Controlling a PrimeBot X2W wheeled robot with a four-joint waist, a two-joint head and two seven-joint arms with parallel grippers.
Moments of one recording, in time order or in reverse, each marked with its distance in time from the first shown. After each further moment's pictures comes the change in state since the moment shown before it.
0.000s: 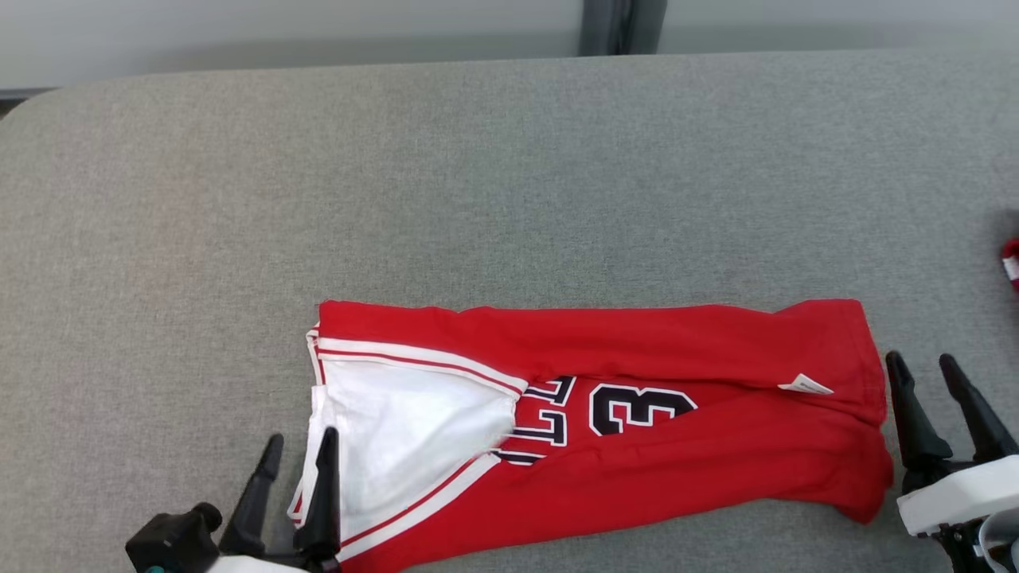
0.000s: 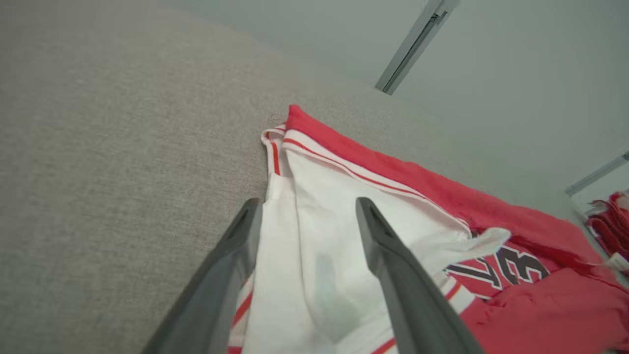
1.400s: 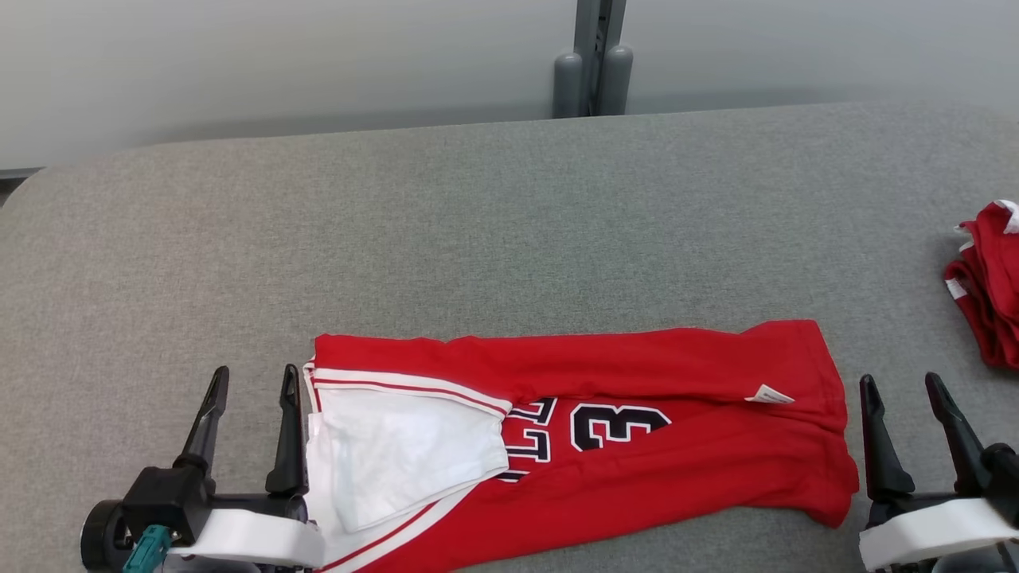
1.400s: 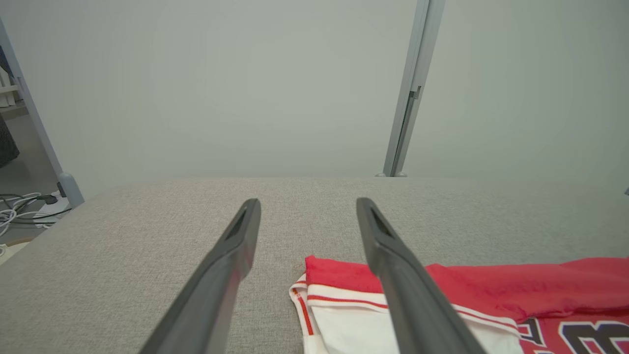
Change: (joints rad) left arm -0.106 -0.063 0.165 0.060 0.393 0.001 -0.064; right arm 0.115 0.253 -0.222 -0.192 -0.487 0.000 -0.001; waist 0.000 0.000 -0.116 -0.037
